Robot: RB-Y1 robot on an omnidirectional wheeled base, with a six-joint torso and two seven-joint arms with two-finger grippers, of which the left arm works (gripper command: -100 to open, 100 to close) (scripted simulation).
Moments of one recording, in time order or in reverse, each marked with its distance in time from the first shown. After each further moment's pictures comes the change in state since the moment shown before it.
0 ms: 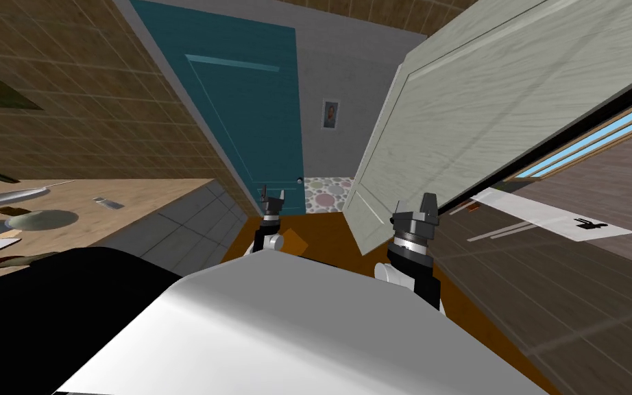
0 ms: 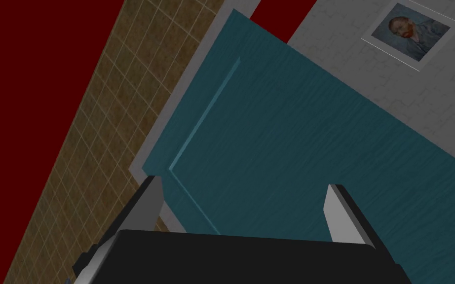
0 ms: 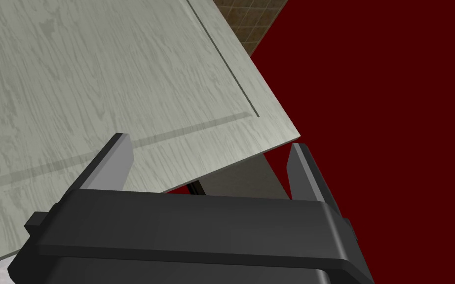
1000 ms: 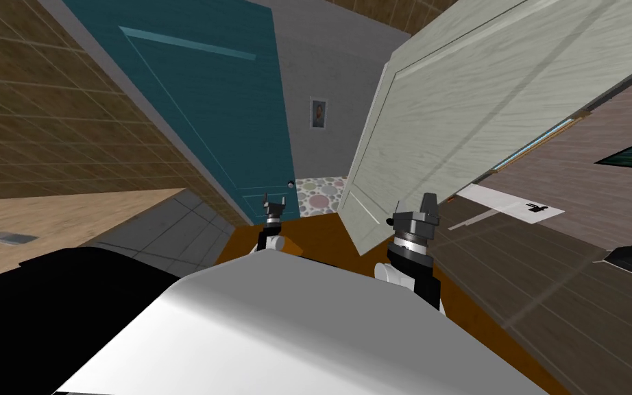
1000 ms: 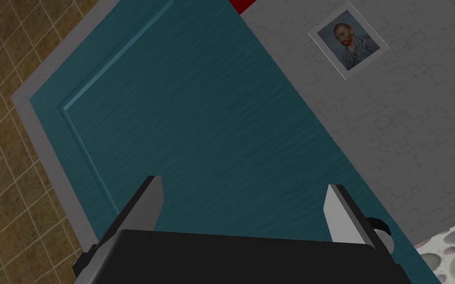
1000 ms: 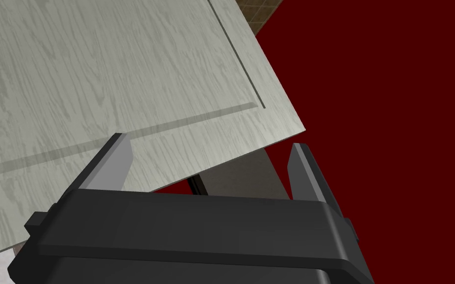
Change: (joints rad) arm -0.062 0.037 -0.008 0.224 0.189 -0.050 0.176
